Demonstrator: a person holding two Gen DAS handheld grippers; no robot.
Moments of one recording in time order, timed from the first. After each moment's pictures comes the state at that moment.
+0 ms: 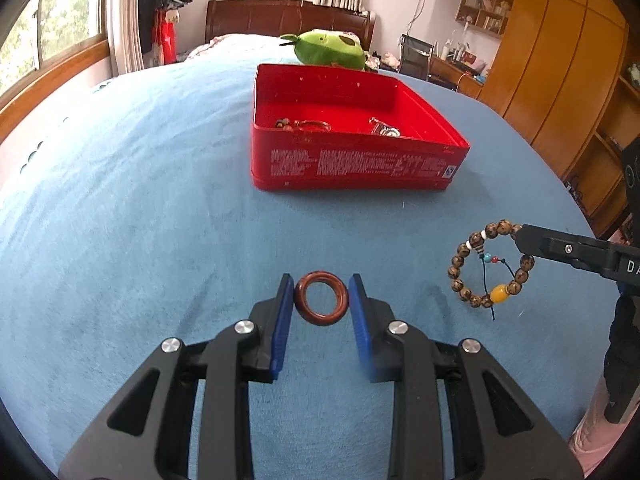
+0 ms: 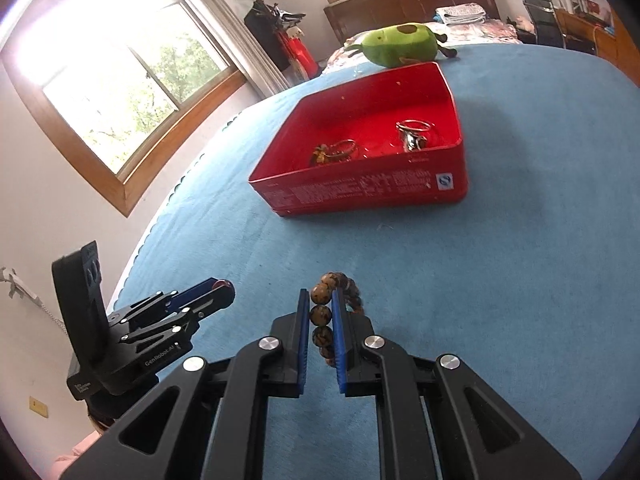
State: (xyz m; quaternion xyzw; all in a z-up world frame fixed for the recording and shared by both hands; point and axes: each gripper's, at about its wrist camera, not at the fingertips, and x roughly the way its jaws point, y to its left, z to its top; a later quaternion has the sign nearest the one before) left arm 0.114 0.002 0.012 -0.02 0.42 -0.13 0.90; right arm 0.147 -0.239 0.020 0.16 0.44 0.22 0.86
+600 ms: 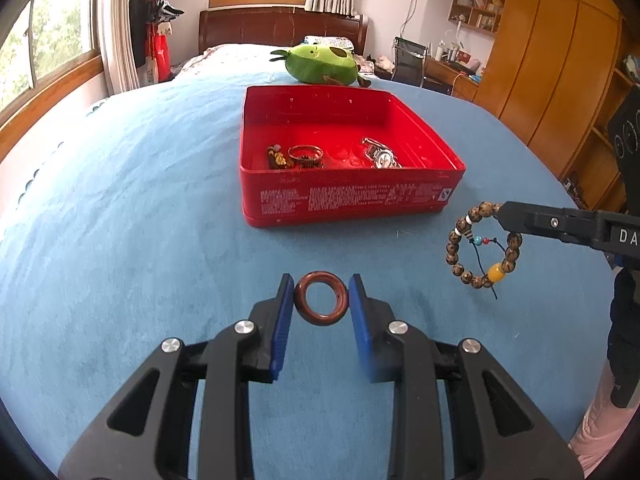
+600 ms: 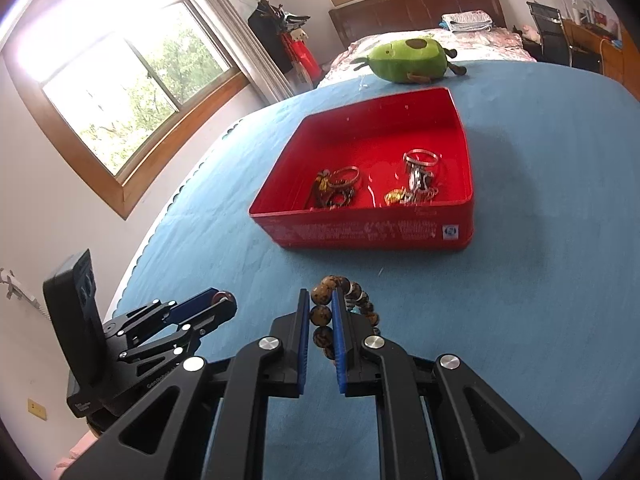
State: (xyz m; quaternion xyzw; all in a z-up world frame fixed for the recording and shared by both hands) left arm 0.135 -0.008 0.034 0.00 0.41 -0.14 0.90; right arm 0.186 -0.237 0.041 0.14 0.44 0.22 0.86
